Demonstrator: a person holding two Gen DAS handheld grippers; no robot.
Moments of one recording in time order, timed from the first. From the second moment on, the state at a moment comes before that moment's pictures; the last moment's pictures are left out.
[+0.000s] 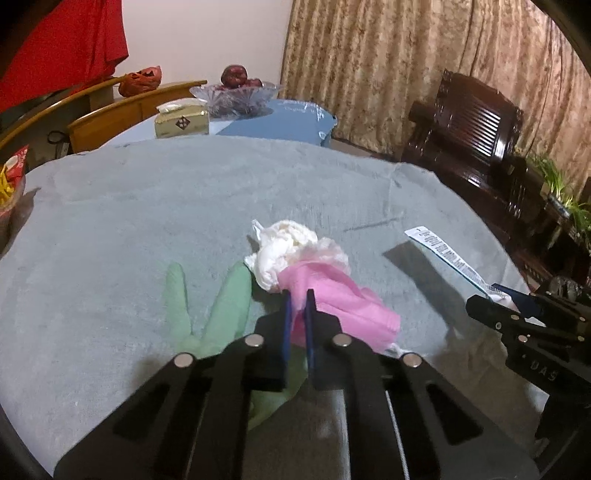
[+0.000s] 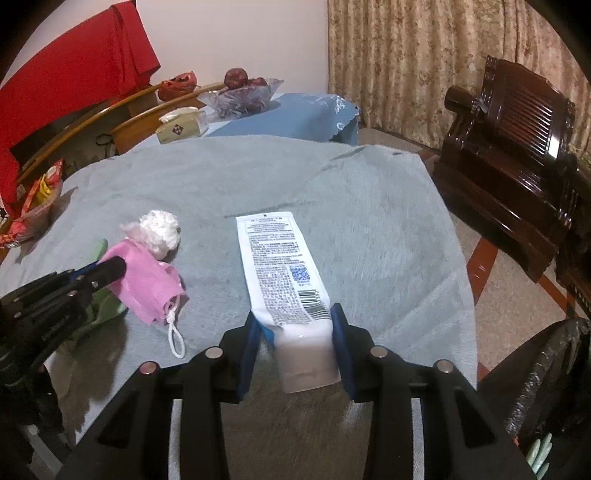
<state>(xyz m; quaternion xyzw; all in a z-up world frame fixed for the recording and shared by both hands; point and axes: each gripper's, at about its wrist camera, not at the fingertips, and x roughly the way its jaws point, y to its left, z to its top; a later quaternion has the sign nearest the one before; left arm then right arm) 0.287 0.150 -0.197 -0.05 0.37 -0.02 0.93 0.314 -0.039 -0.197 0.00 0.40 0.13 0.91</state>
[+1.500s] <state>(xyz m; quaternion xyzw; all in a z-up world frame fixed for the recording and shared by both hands) 0.138 0.079 -0.082 -0.02 0.28 -0.03 0.96 0.173 -0.103 -0.081 0.04 0.31 0.15 0.94</state>
